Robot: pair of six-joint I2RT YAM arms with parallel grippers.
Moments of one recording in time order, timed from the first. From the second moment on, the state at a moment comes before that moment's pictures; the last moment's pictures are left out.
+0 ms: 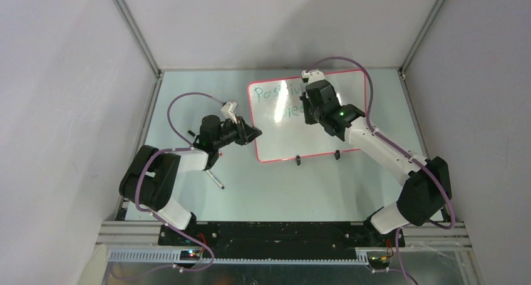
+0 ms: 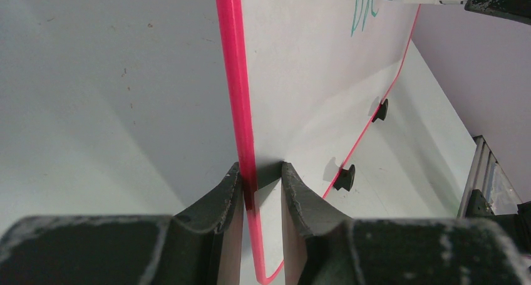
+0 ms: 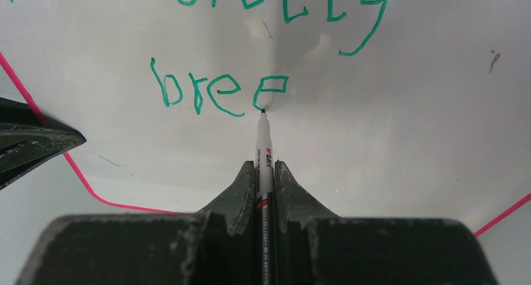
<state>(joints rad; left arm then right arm) -0.34 1.59 0.58 0.73 0.53 -0.46 0.61 1.50 1.30 -0.45 0.28 0.19</state>
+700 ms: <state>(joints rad) -0.34 1.59 0.58 0.73 0.53 -0.46 0.59 1.37 1.29 -0.47 0.28 0.20</state>
